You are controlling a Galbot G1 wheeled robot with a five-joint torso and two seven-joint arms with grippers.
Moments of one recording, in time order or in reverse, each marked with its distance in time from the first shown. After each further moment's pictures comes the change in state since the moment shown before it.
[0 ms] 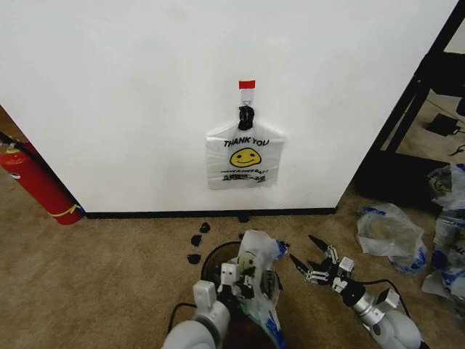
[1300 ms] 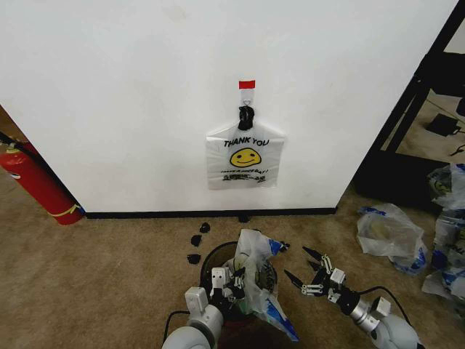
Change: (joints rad) left arm 0.057 0.022 -0.111 0.055 -0.009 -0.100 0.028; right arm 0.017 0.031 -0.025 -0.065 -0.136 0.019 -0.006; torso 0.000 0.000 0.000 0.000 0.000
